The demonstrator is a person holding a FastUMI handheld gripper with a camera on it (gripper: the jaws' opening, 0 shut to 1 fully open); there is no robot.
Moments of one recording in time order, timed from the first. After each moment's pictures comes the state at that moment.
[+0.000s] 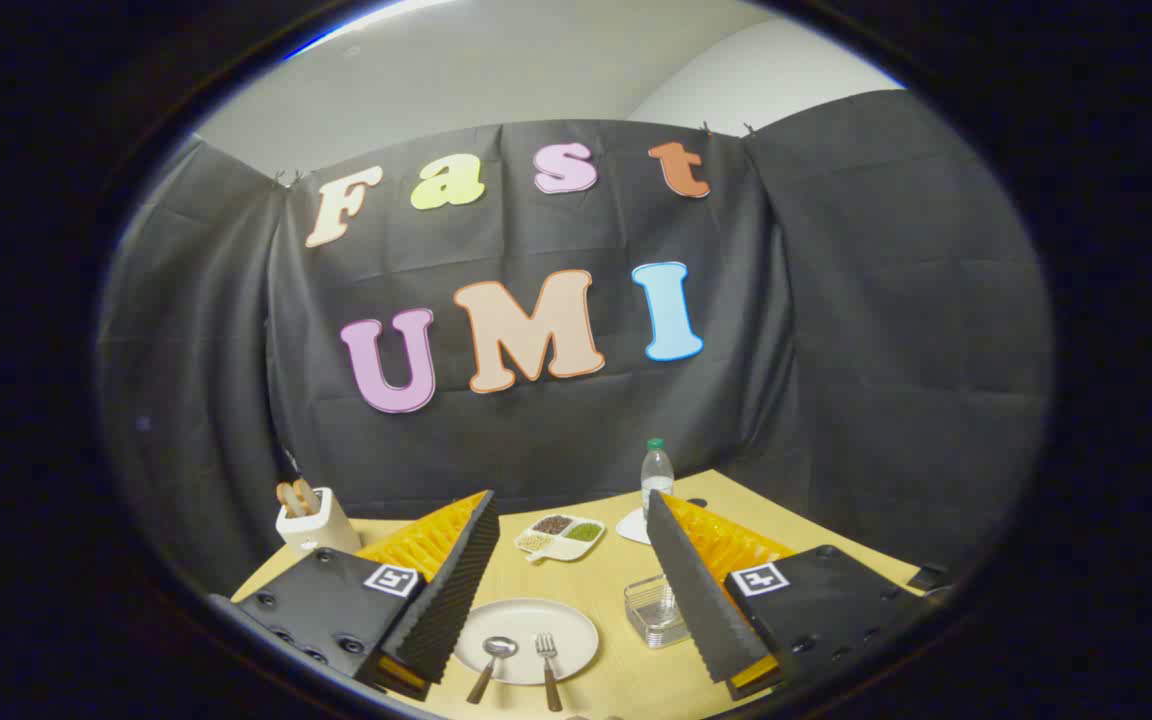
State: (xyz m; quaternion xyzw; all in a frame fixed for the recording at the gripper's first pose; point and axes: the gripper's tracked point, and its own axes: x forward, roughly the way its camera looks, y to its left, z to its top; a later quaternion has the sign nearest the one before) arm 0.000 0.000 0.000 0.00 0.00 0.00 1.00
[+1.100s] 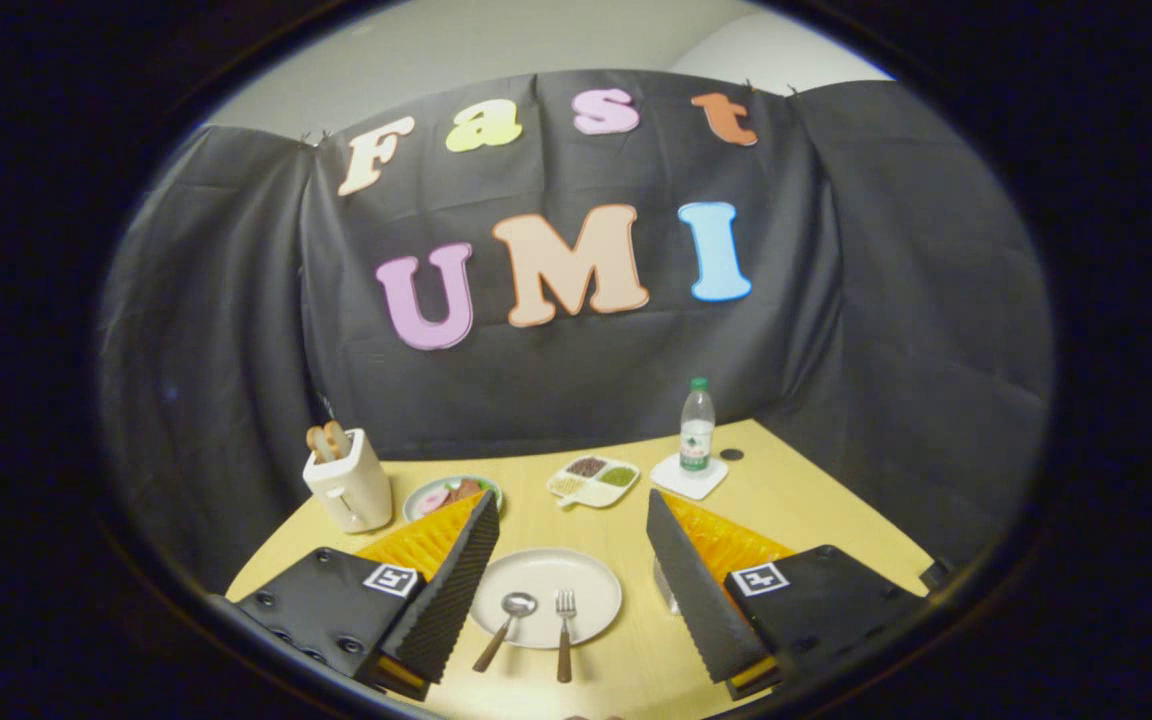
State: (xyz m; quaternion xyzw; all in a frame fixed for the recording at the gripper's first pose) arm 0.006 0.026 -0.062 -0.02 0.12 0.07 0.99
